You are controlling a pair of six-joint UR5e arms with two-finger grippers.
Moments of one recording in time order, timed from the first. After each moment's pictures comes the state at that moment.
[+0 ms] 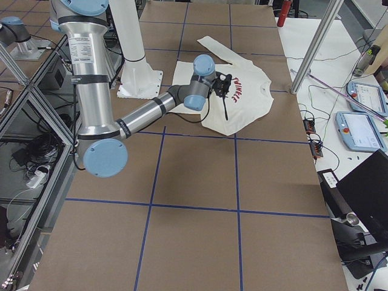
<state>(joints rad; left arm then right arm) -1.51 -1.56 -1.67 -1.83 -2.43 -0.04 0.94 -1.35 1.98 -0.95 2.32 1.56</state>
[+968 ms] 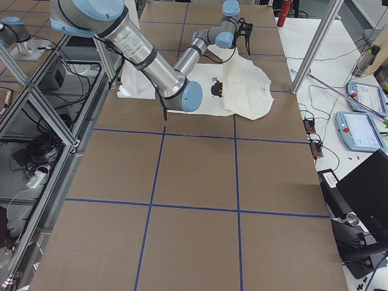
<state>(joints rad) -1.51 -1.56 -1.67 -1.84 -2.43 -0.04 0.67 -0.53 1.26 -1.08 2.01 1.58</state>
